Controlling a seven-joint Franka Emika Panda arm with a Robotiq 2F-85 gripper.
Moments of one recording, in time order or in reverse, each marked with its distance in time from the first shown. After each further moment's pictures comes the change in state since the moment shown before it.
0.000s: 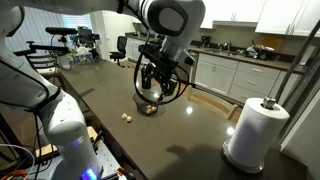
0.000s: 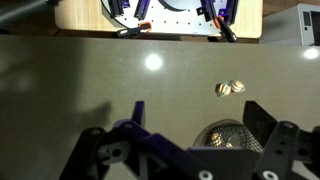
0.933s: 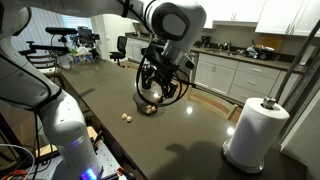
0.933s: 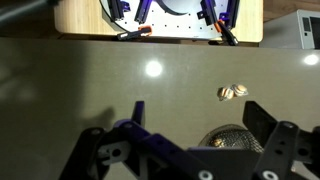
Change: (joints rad) arm -0.001 0.047 0.009 0.000 0.001 0.004 -0.002
